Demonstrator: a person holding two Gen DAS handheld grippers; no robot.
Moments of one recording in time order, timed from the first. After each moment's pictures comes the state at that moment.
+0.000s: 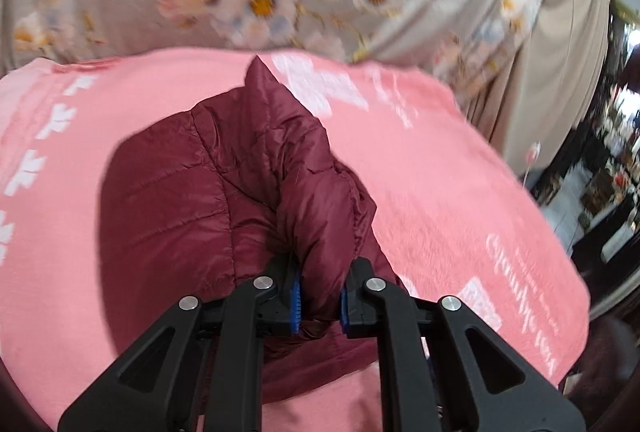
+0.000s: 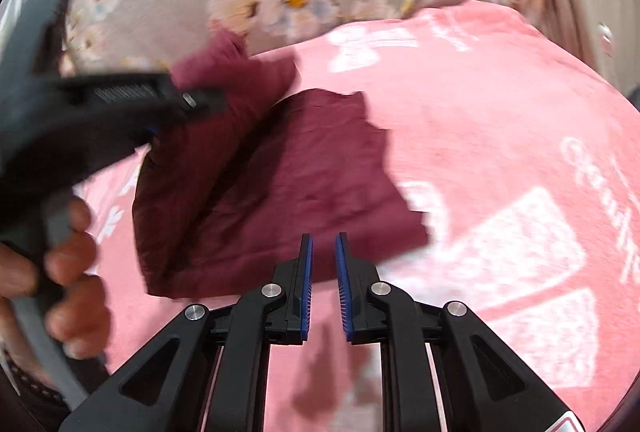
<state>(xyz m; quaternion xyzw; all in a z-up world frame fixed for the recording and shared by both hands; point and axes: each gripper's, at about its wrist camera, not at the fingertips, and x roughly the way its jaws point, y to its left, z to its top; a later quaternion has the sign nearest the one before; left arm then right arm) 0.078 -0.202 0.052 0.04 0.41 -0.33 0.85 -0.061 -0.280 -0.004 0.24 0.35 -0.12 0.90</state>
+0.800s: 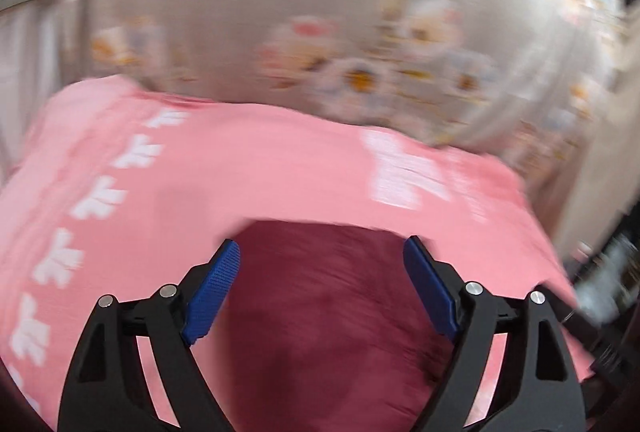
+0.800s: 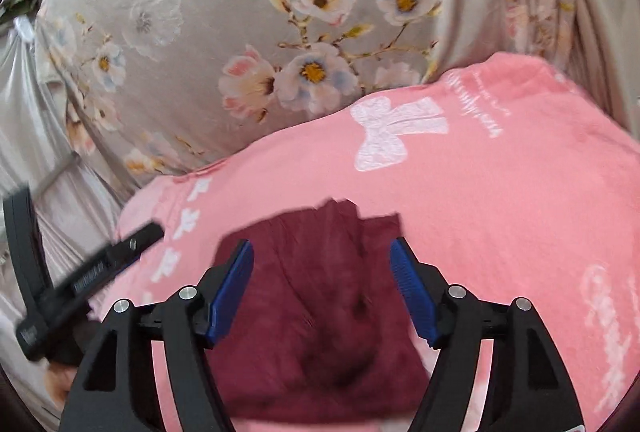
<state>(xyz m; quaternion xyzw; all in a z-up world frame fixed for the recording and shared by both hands) 0.160 -0.110 0.121 -0.03 0.35 -0.18 0.92 0.052 -0.353 0.092 0.29 0.28 -0.07 0.91</state>
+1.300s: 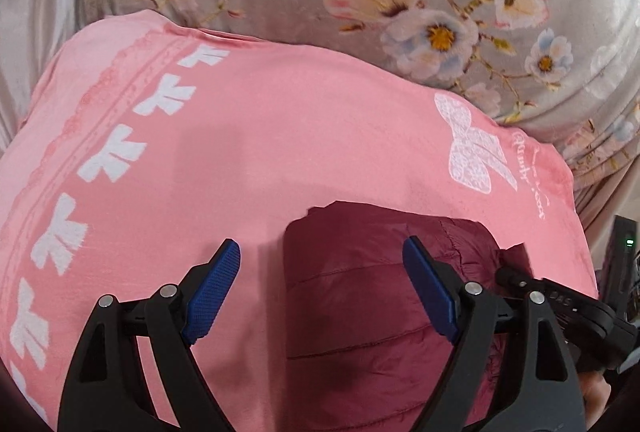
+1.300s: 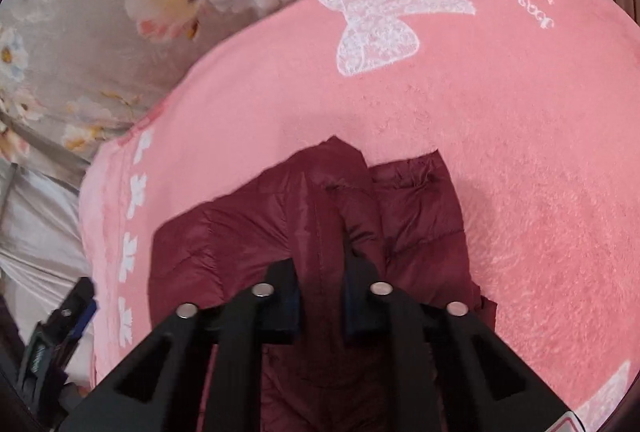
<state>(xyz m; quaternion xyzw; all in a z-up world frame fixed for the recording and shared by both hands) 0.235 -0.095 0.054 -0.03 0.44 -0.14 0.89 0.180 -0.361 -0.007 0.35 0.43 -0.08 0.83</state>
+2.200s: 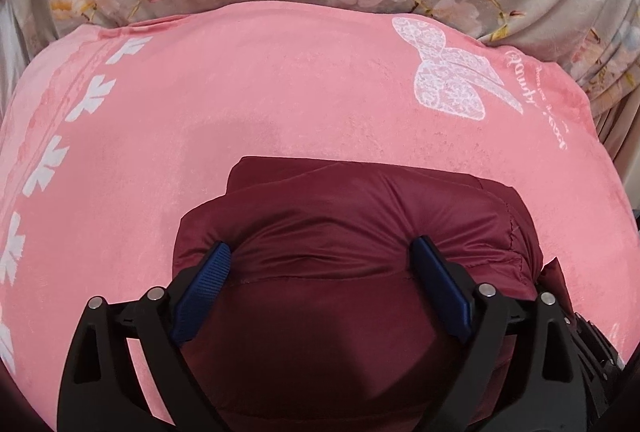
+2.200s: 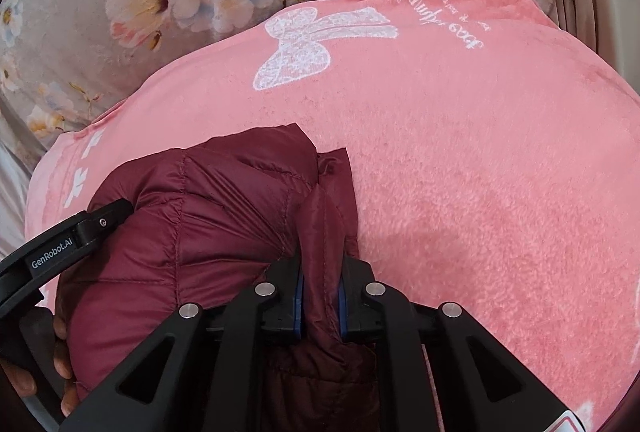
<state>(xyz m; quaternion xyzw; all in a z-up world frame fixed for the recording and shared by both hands) 0.238 -0.227 -0.028 0.07 0.46 -0.15 0.87 0.130 -0.393 -0.073 0.25 0.39 -0.16 0.87</state>
